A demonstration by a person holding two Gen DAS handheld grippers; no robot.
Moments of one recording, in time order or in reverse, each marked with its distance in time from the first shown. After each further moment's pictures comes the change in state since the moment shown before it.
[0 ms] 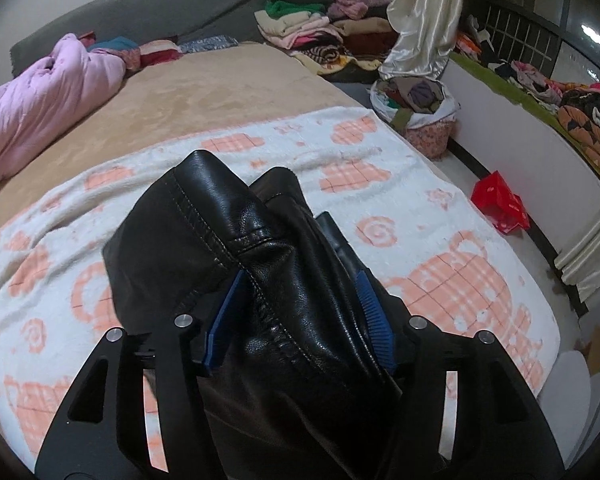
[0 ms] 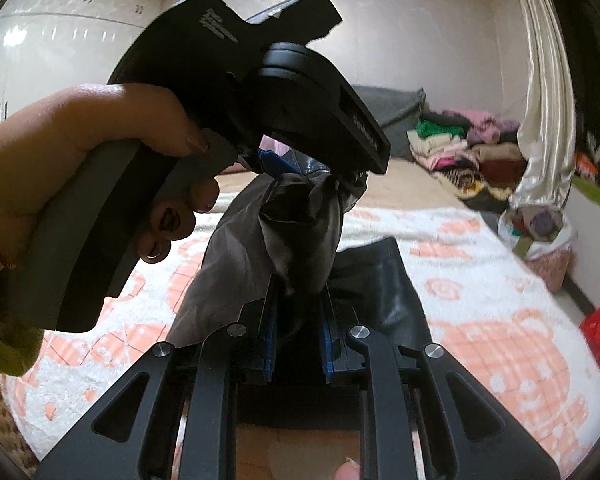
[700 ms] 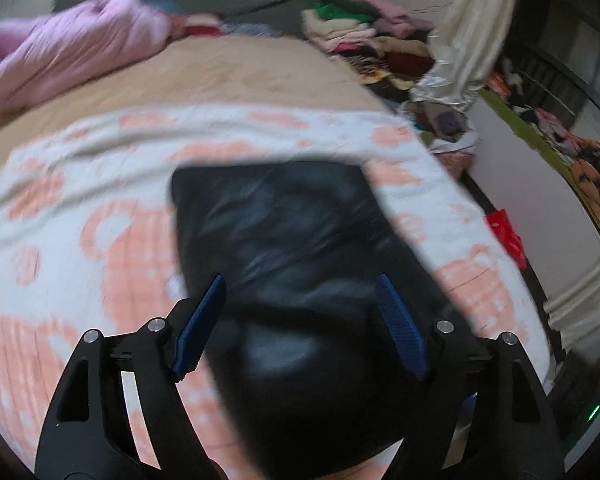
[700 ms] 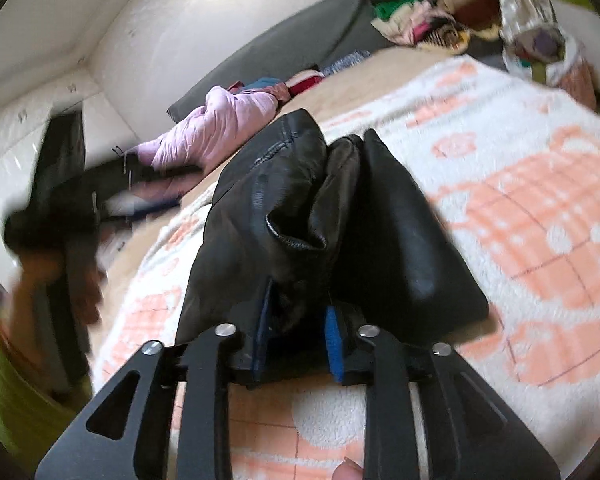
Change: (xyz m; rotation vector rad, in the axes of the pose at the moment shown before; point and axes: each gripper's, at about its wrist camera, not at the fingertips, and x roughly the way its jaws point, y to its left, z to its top) left arm -0.003 0.074 -0.063 -0.228 -0.007 -0.003; right arm 0.028 -0.082 -0.040 0.533 0.210 0.226
